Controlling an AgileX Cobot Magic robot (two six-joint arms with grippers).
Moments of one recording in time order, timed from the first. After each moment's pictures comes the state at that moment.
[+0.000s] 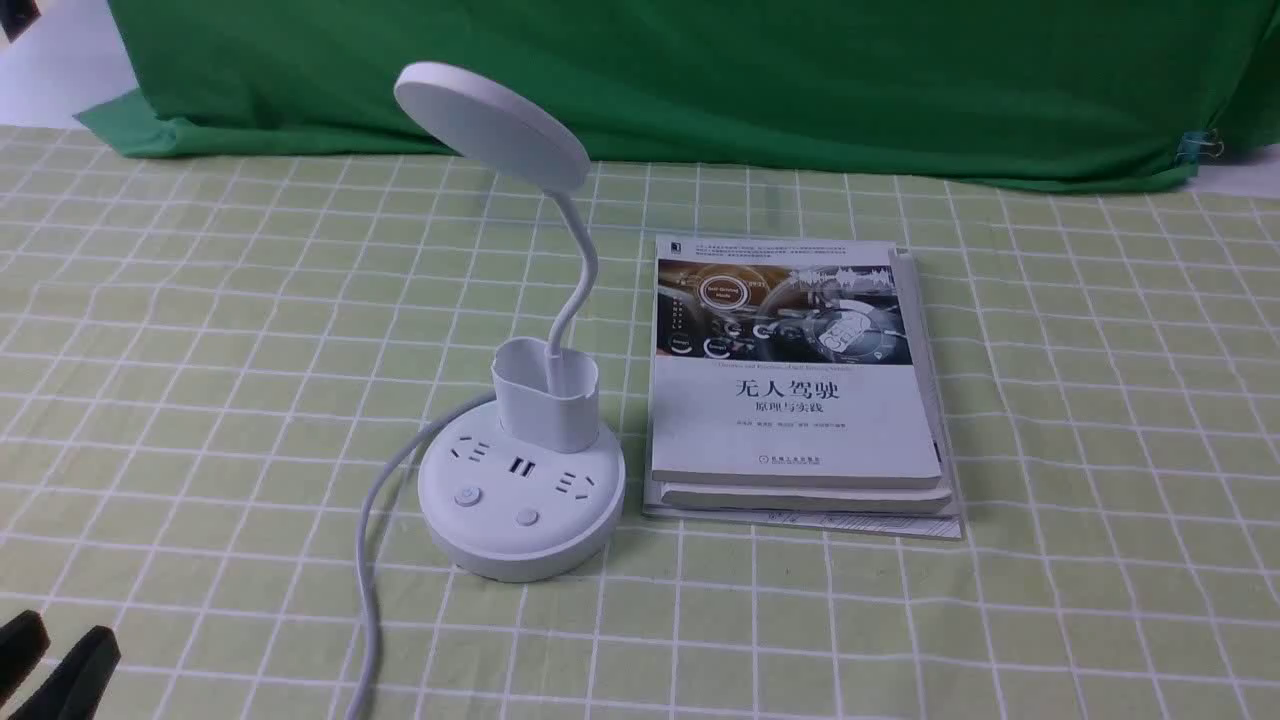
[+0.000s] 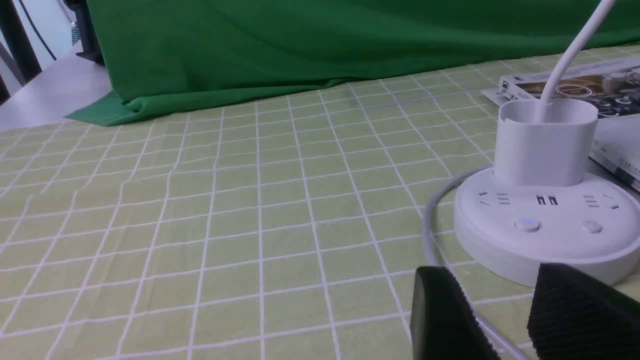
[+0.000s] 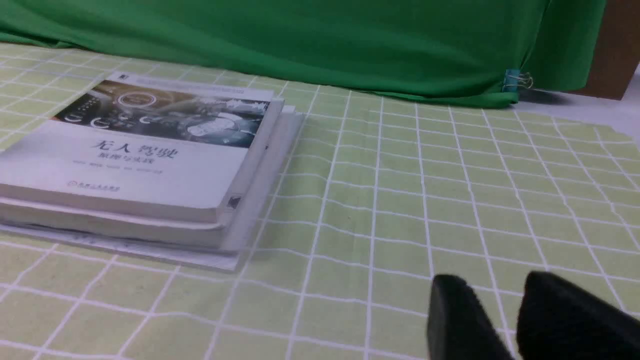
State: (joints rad) right arm 0.03 -0.01 0.01 0.14 0.23 -0.26; left arm -0.16 0.00 0.01 0.04 0.21 0.11
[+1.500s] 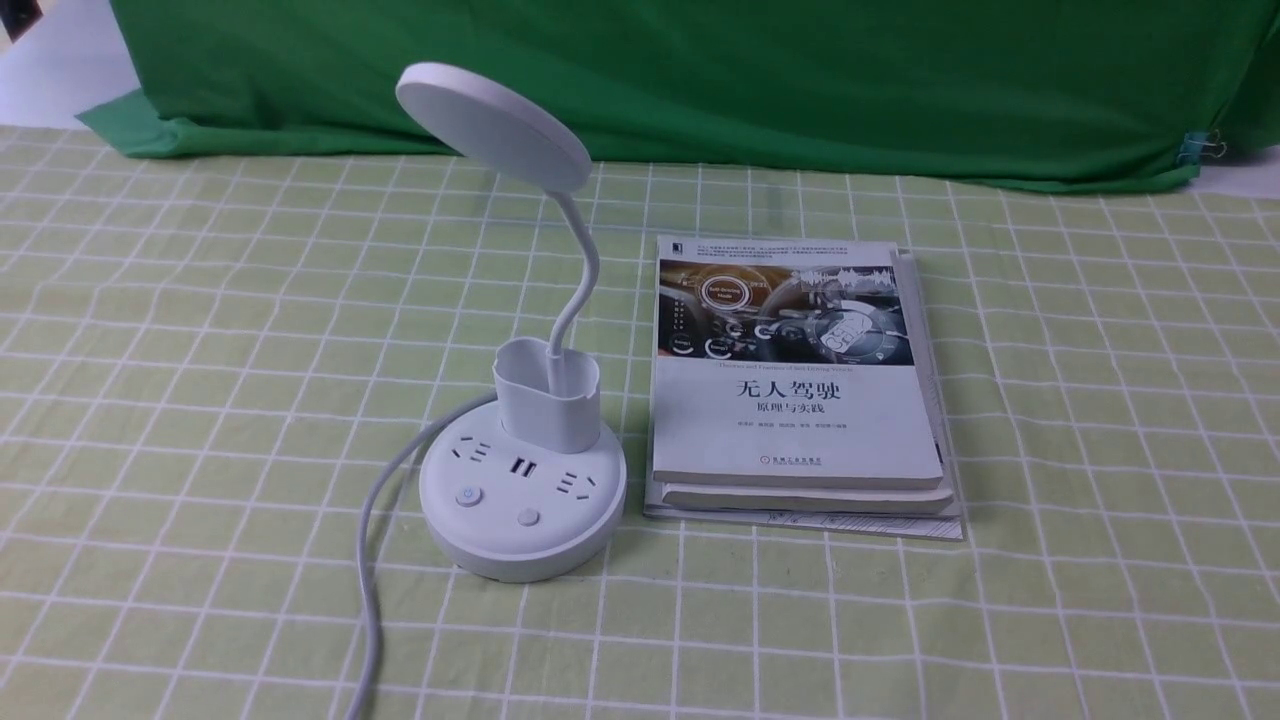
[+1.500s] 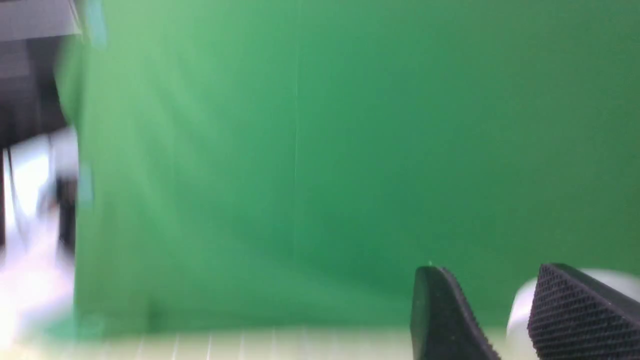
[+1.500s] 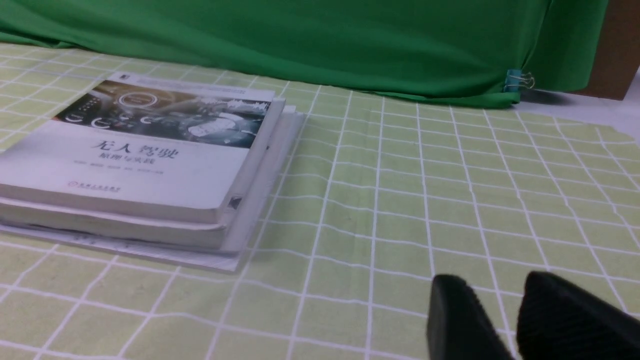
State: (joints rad) right arm 0.03 -0.01 0.01 0.14 0.23 -0.26; left arm -0.16 0.53 -0.60 -0.12 0.11 0.09
